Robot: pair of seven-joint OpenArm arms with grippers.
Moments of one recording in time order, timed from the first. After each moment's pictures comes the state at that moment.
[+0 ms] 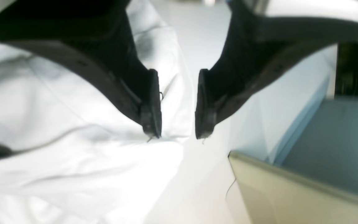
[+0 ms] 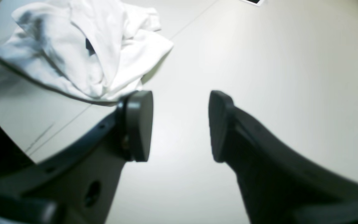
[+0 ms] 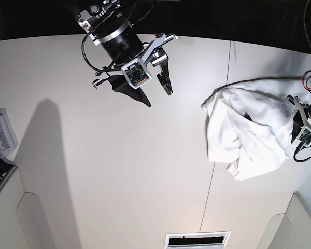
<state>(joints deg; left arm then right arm) 13.4 -39.2 -12.3 90.0 9.3 -24.7 5.2 -23.0 6.1 -29.1 109.5 -9.2 2.3 -15.0</state>
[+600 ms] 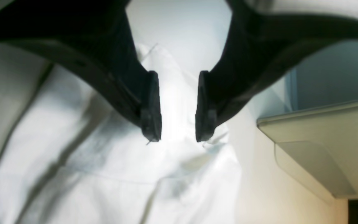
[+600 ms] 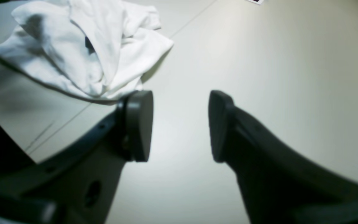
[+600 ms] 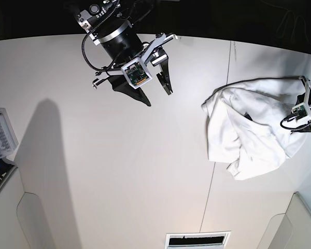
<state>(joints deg) 12.9 -46.6 -6.6 83.0 34.7 -34.2 -16.2 -23.0 6.1 -29.1 109.5 -9.2 2.2 -15.2</state>
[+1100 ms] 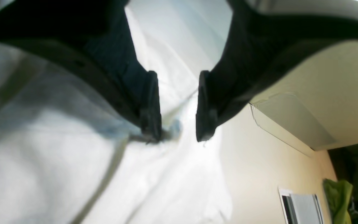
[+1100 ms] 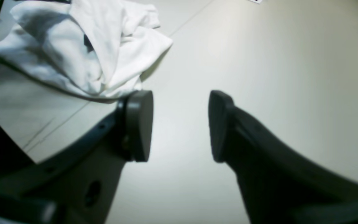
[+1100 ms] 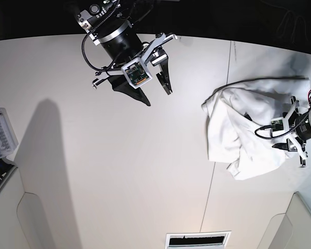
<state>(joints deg) -7.6 -47.9 17.1 72.8 41.4 -29.3 -16.7 -23.0 6.1 -29.1 109.5 -10.7 2.2 -15.6</state>
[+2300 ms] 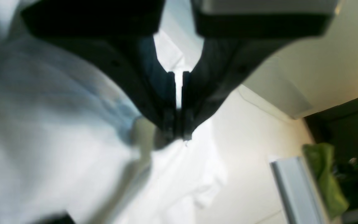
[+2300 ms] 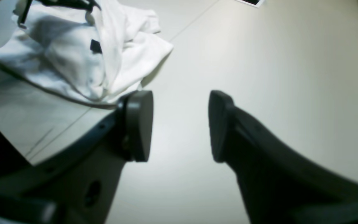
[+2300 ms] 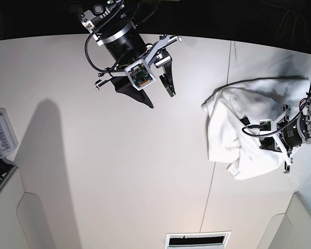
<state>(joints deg) -16.1 -47.9 32.0 67.3 40.8 -17.8 -15.9 -23.0 4.3 -29.1 109.5 -10.7 2.2 -15.7</state>
